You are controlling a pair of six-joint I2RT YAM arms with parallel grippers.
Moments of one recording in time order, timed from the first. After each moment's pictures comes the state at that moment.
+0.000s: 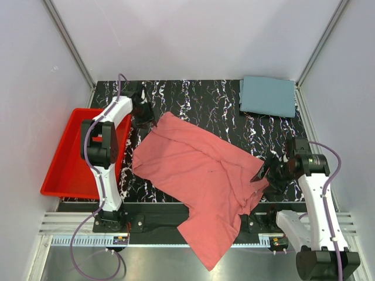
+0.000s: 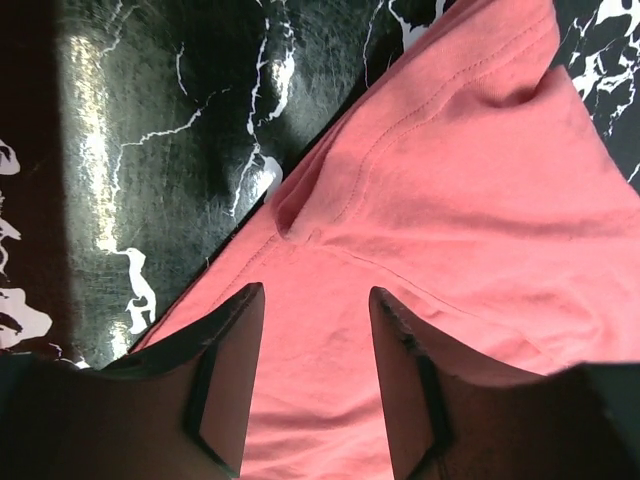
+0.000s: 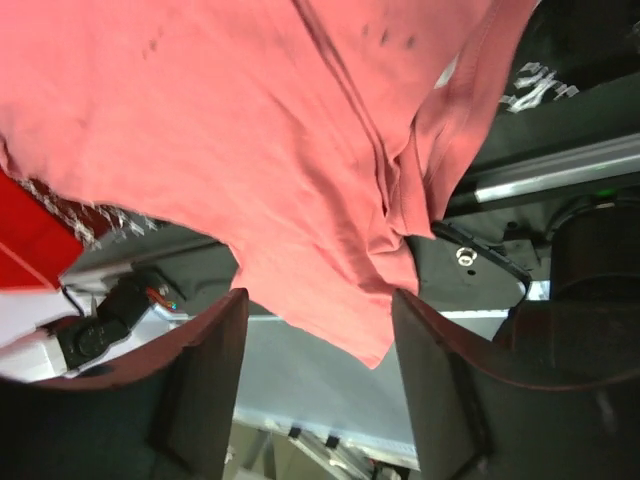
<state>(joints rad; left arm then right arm) -0.13 2.05 1.65 -0.81 0.19 -0.42 -0.03 0.82 0.86 -1.35 -0.35 0.61</state>
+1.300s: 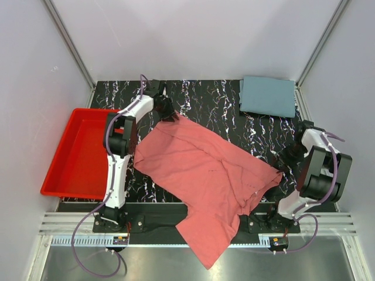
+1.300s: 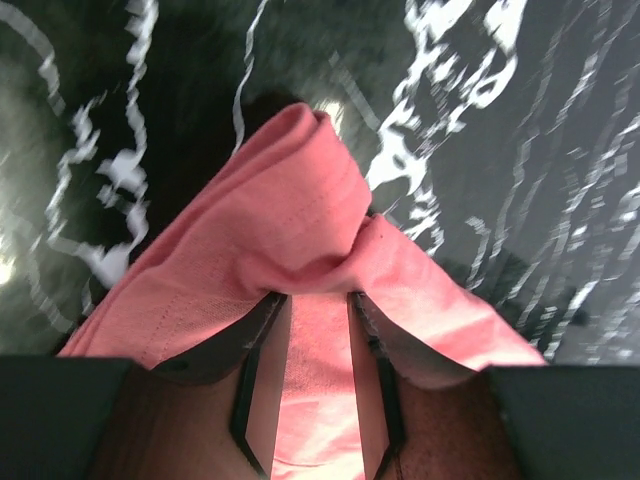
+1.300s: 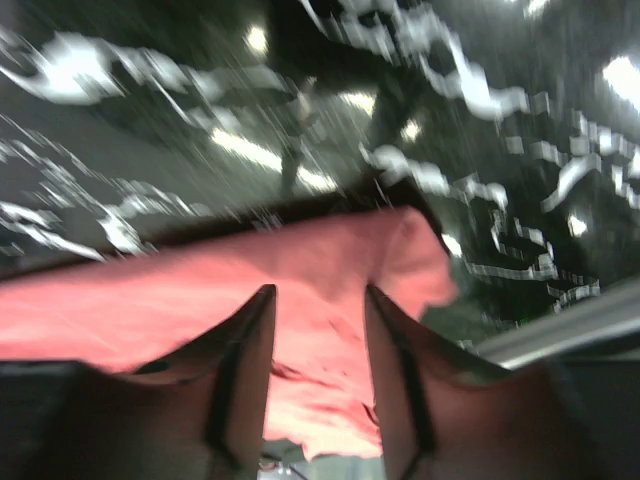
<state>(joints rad) -0.26 2.36 1.93 -0.64 0.29 -0.61 -0.36 1.58 0.96 -0.94 -0.08 0.65</state>
